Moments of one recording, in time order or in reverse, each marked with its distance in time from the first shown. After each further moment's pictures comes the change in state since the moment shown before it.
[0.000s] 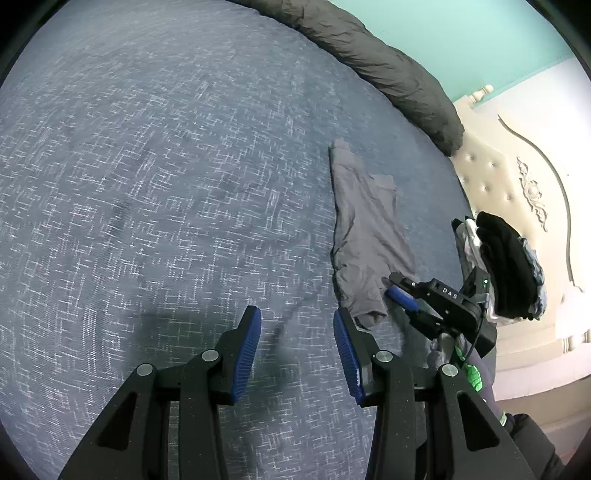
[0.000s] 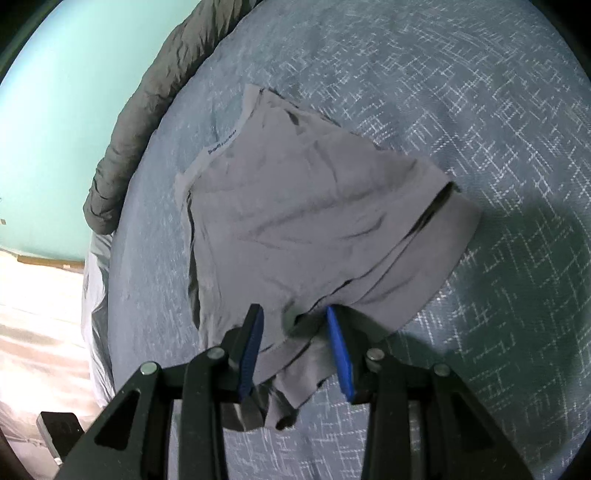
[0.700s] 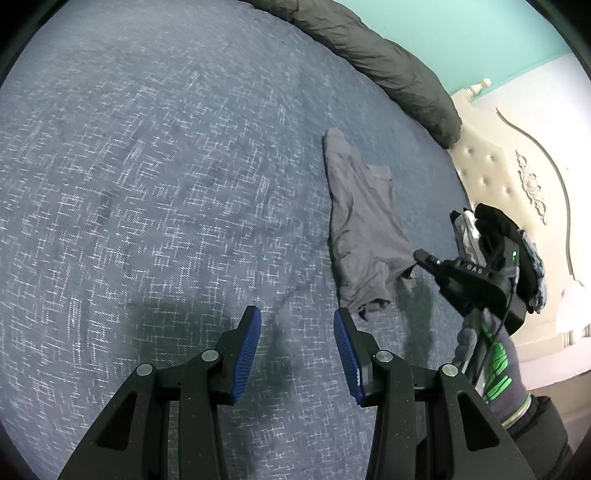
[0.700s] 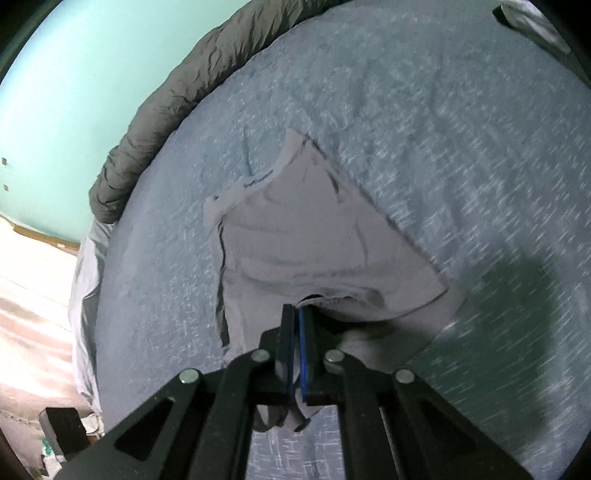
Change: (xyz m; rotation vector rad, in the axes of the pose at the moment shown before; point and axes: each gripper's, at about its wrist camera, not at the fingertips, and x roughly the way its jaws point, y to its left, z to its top) left arm 0.010 -0.009 -0.008 0.013 0.024 -0.008; right arm -0.022 0.041 0.040 -0.142 -0.060 -0.063
